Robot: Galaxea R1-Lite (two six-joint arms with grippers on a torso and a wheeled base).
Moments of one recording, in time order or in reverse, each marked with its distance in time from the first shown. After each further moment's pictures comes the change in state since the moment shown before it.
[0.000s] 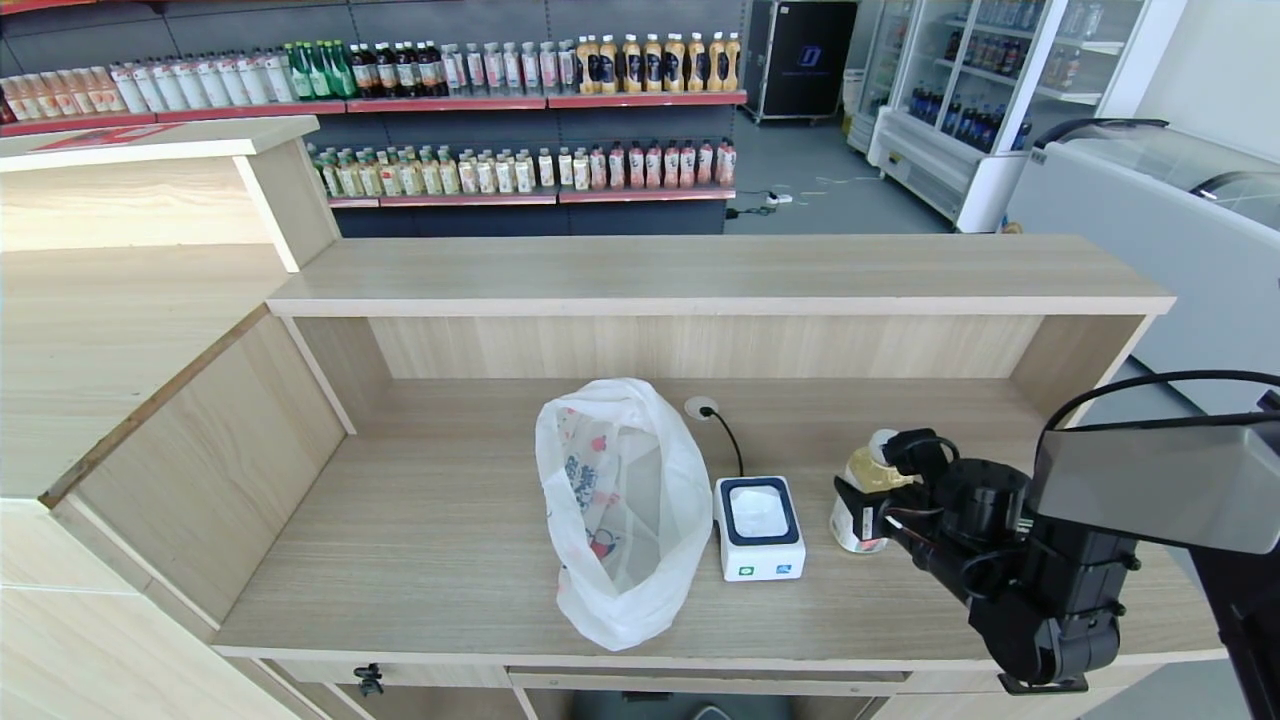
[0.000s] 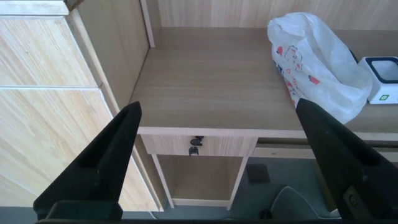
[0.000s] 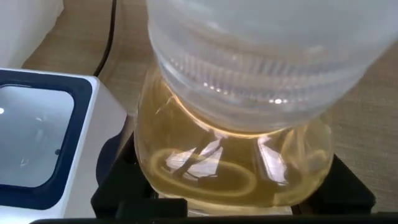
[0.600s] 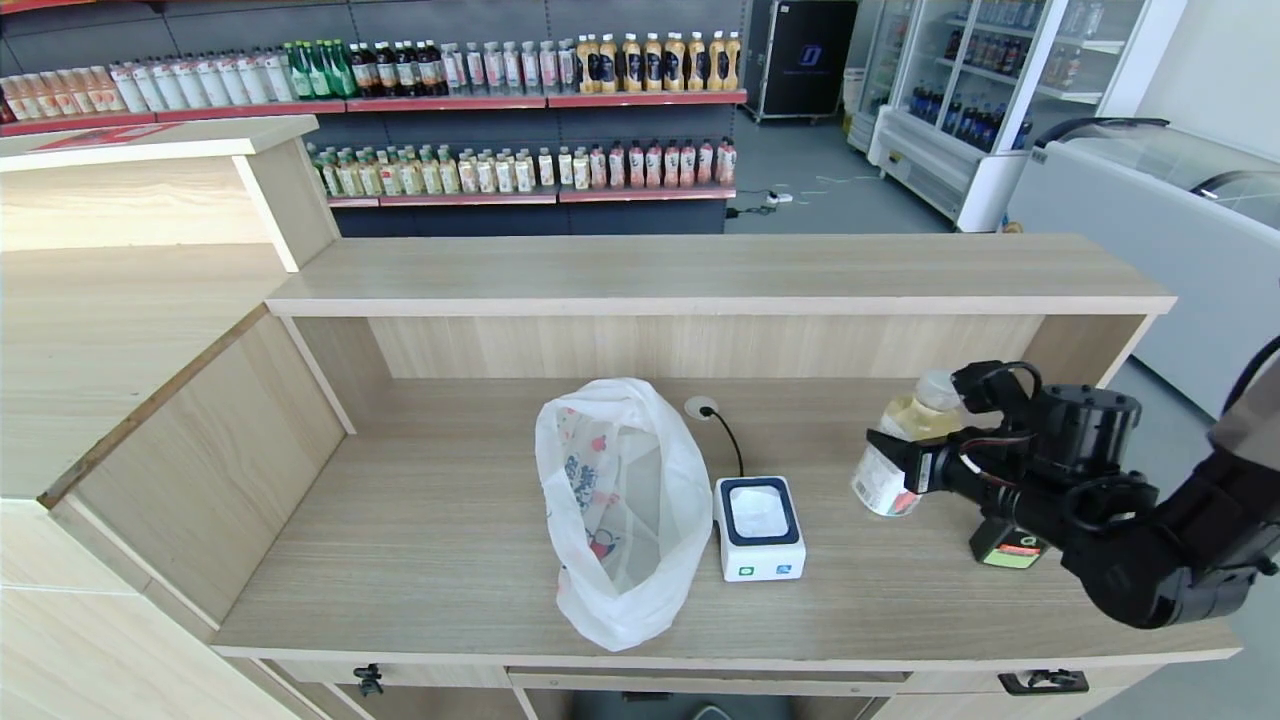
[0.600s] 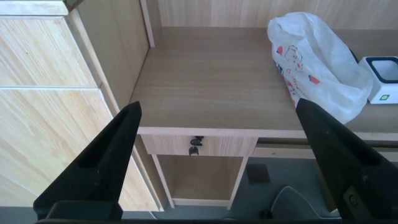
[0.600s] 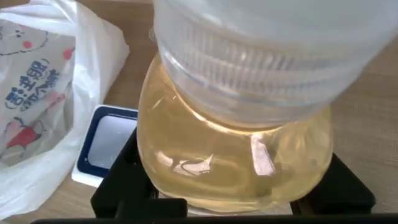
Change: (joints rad) left arm 0.000 0.000 0.000 0.000 0.000 0.000; right arm -0.096 -0.389 0.011 0.381 0.256 0.063
